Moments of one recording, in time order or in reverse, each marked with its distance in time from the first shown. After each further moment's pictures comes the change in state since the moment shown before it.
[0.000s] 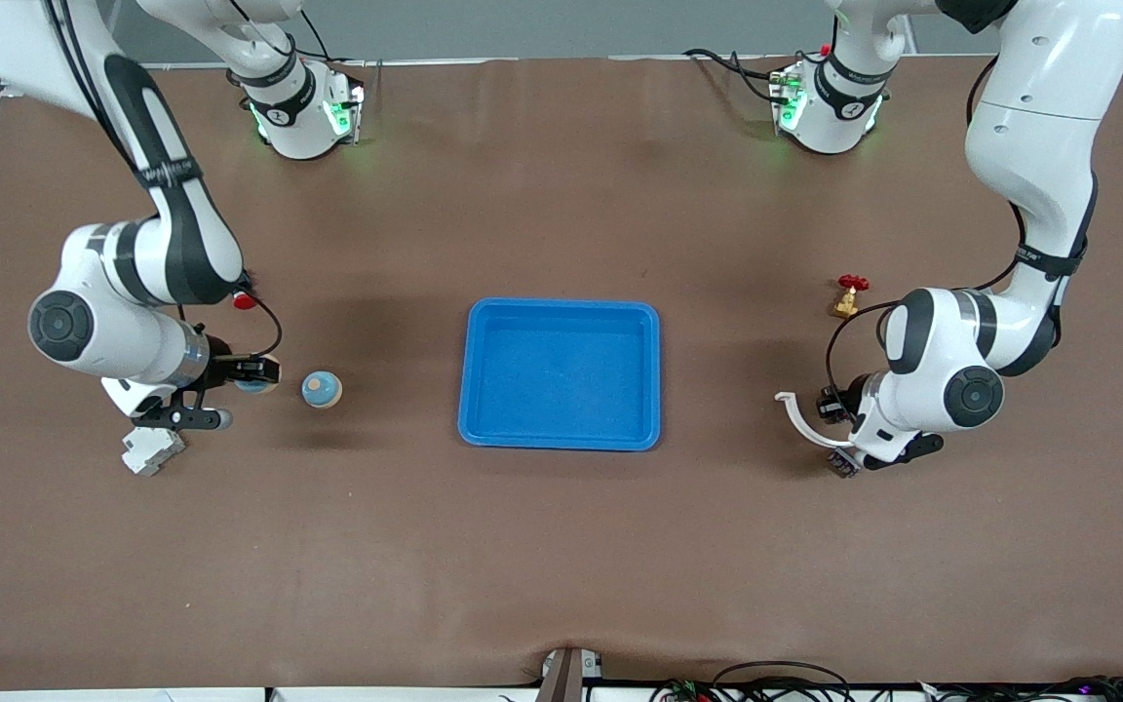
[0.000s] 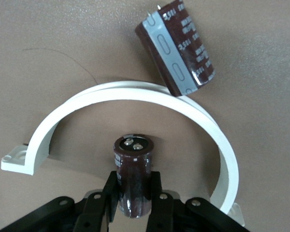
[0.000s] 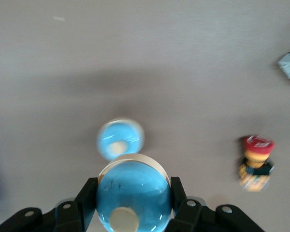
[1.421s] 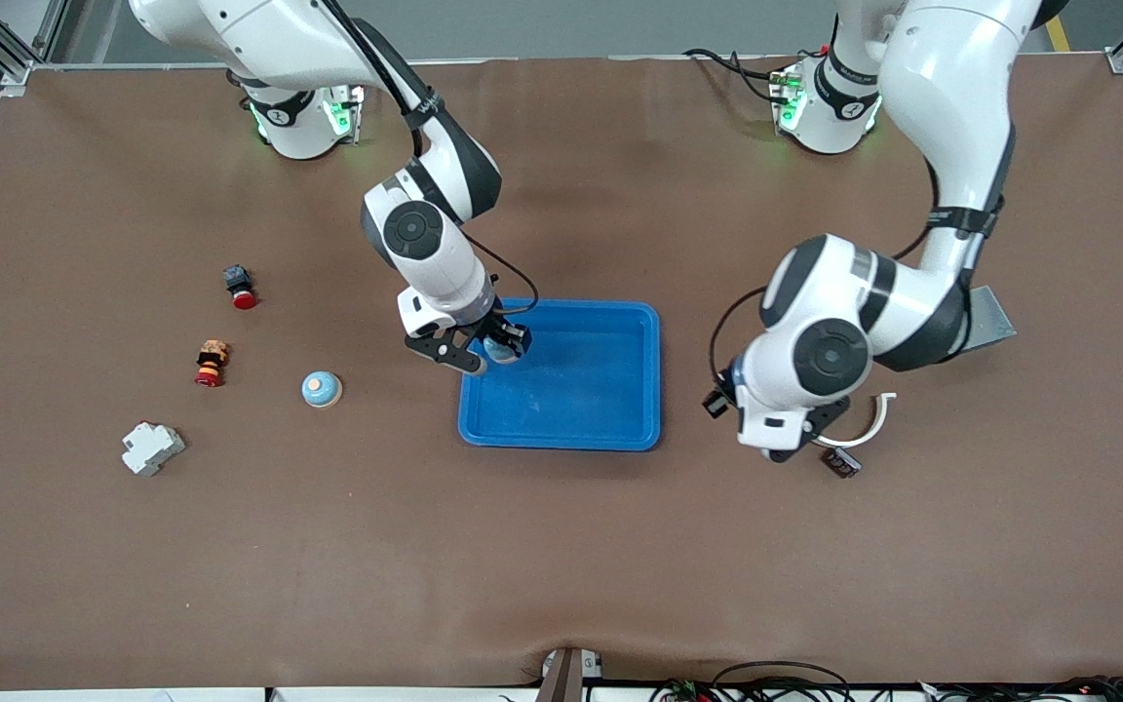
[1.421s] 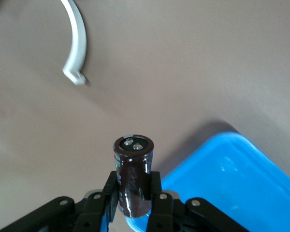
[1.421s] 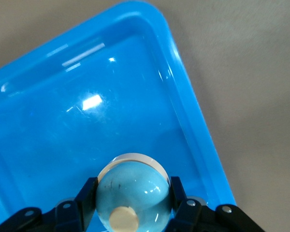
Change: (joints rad) left arm -0.341 -0.033 -0.034 0.359 -0.037 -0.326 -0.762; right arm 0.567 0.195 0.002 -0.028 0.056 0.507 0.838
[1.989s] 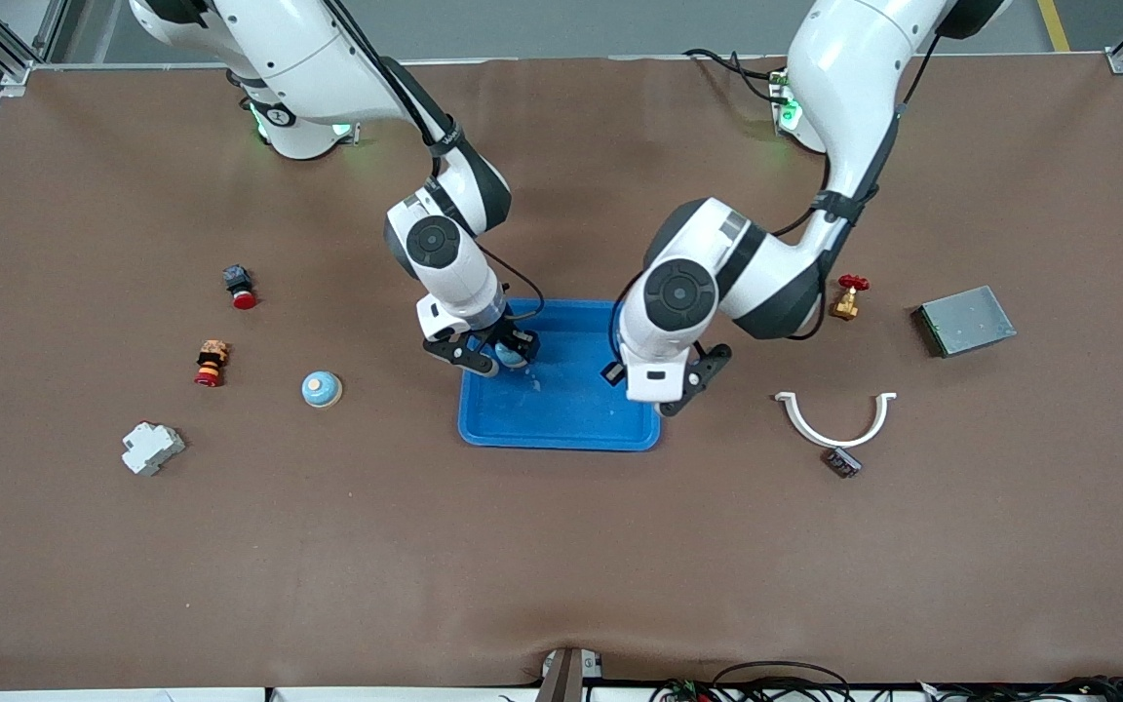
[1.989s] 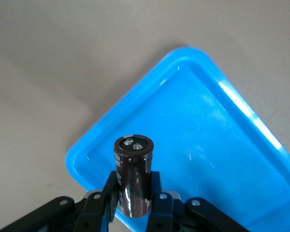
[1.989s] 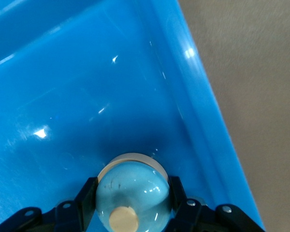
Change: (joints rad) left arm -0.189 0.048 0.000 0.000 -0.013 0.127 -0.265; right arm 0.032 0.094 0.000 -0.046 0.000 0.178 0.019
